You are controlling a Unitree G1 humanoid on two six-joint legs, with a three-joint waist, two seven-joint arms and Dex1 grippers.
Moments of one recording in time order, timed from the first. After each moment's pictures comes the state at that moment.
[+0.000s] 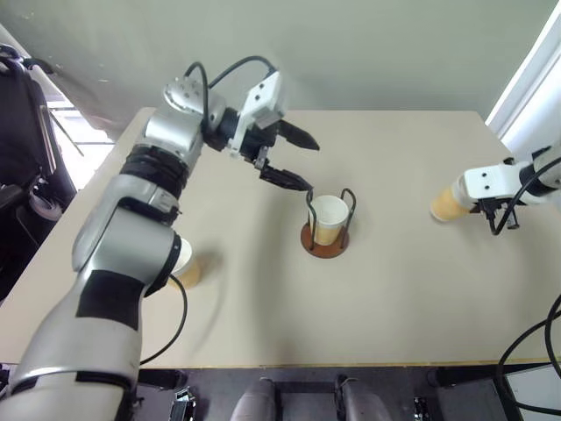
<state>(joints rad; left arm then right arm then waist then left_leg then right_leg) -1.47 0.54 -0.48 1.02 -0.40 -0.03 -1.58 -1.21 -1.01 0.38 0.91 -0.44 -0.40 1.43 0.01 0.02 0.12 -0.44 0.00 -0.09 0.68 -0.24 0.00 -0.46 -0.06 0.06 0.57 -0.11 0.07</state>
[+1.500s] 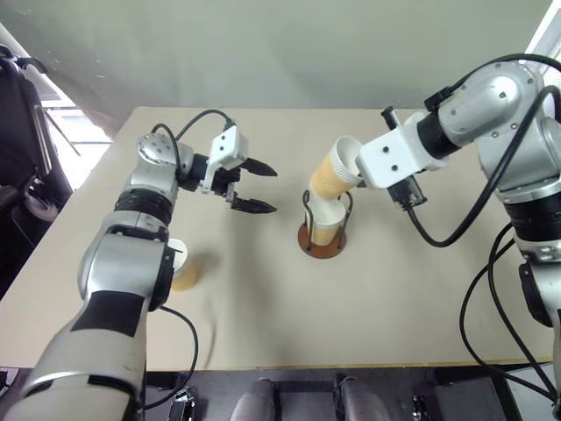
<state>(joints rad) -1.32 0.53 -0.15 1.27 -0.06 -0.30 -1.58 -1.23 -0.79 0.42 0.03 -0.22 0.07 1.61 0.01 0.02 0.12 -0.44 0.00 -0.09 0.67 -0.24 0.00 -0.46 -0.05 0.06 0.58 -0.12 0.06</state>
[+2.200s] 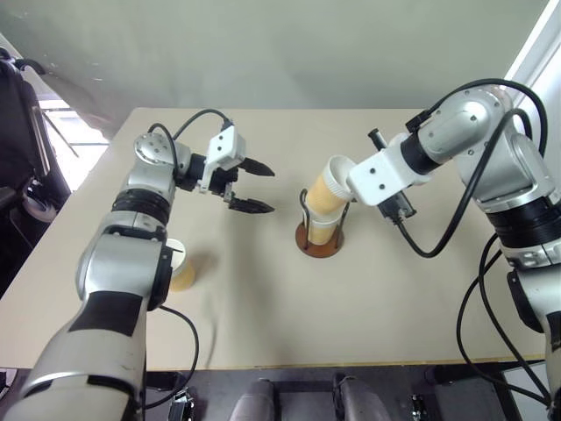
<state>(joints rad) -1.32 0.54 -0.13 1.27 -0.04 -0.30 -1.58 -1.21 -0.76 0.45 0.08 -0.26 -0.01 1.60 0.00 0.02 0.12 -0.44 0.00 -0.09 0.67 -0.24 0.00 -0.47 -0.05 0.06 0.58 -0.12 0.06</state>
